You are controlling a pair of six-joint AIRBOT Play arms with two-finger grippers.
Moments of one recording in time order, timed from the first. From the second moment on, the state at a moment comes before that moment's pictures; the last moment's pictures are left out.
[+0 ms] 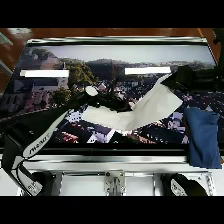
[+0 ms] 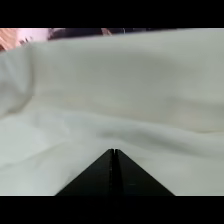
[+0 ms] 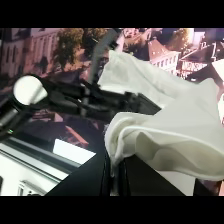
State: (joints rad) left arm -0.54 -1.84 1.51 0.39 -0.92 -1.17; right arm -0.08 -1.02 1.40 -0.85 1.40 1.55
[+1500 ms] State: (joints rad) left arm 0.45 -1.04 1.36 0.72 -1.38 -1.20; right arm 0.20 -1.67 1.40 -0.86 1.21 1.47
